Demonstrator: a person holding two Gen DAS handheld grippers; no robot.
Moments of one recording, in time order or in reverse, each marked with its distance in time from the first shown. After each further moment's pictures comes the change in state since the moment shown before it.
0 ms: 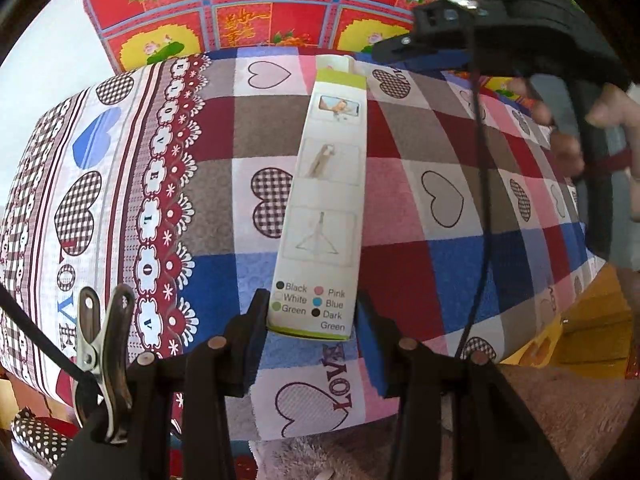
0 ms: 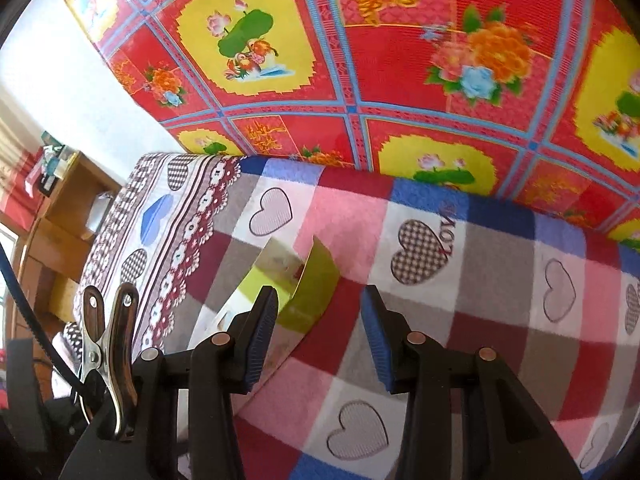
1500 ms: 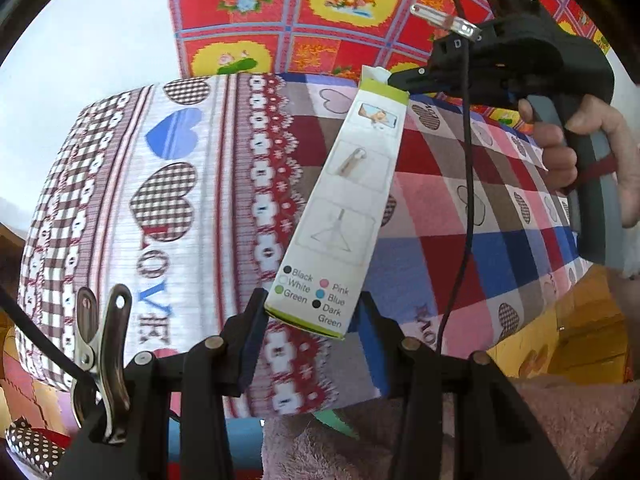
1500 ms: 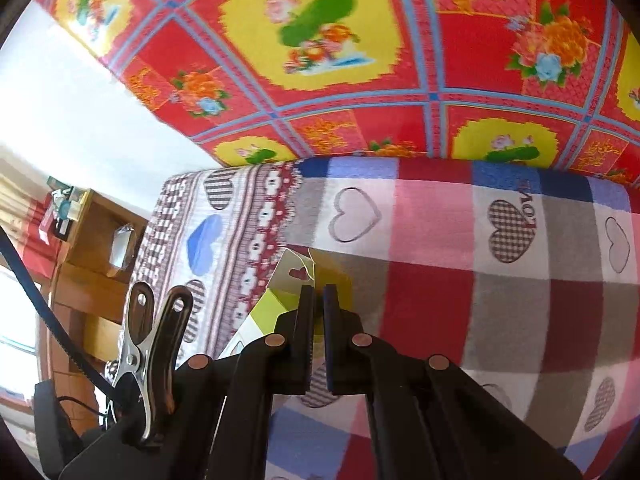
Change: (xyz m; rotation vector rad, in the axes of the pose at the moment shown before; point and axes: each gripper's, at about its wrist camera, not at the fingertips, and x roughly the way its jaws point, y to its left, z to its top) left arm -0.051 0.100 -0.033 -0.004 -0.102 -0.043; right arm 0.009 0.070 0.005 0.169 0.003 0.088
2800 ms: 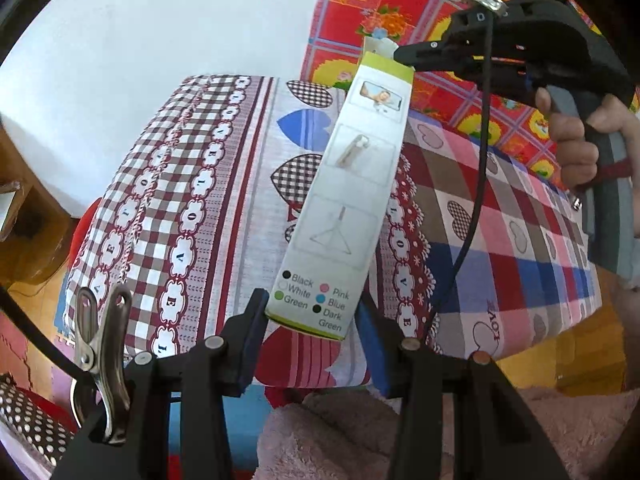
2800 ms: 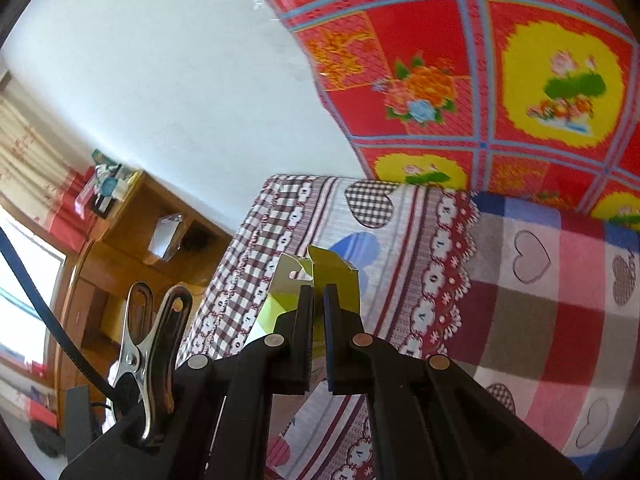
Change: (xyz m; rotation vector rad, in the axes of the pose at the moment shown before) left arm -0.047 0.105 -0.042 -0.181 -0.087 0.060; right arm 0.026 0.157 0.003 -0.158 -0.057 0.135
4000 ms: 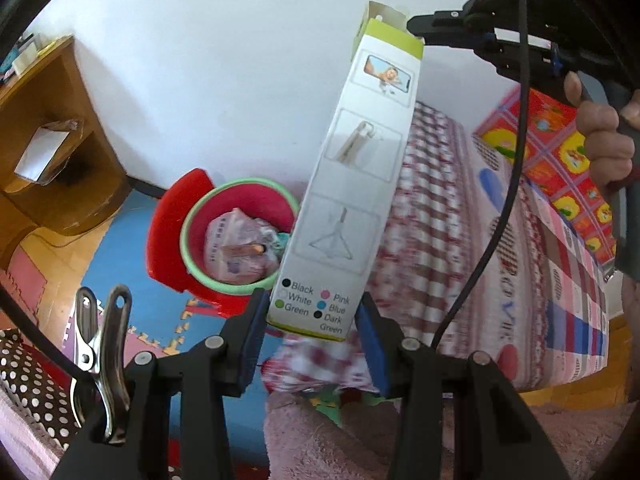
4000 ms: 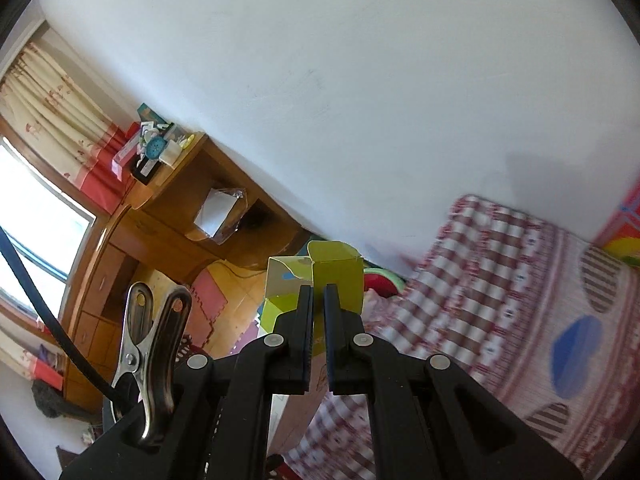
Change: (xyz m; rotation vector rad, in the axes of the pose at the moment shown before) left arm -0.017 0.252 0.010 -0.219 0.009 0.081; right arm 0.154 0.219 0.057 -0.141 0.087 0.140
